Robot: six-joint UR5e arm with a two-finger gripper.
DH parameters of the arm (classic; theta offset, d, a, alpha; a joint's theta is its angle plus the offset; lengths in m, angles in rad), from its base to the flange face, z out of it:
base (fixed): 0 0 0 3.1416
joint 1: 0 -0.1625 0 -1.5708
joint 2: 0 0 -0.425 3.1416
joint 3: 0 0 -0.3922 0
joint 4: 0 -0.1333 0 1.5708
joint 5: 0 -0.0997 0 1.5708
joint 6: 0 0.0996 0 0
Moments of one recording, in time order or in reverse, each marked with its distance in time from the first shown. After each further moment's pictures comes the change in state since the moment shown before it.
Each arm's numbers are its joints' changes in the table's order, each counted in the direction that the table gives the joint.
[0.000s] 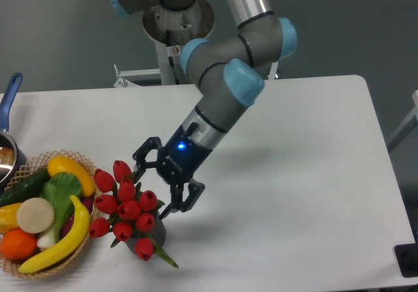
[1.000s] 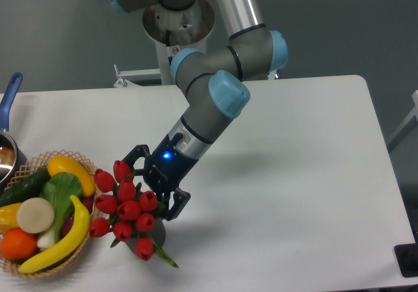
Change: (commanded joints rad) arm 0.017 -0.026 -0.044 -0.002 0.011 -0.054
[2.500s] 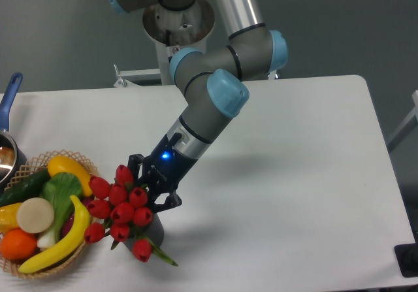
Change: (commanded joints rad) arm -0.005 0.032 0.009 0.002 0.003 -0.002
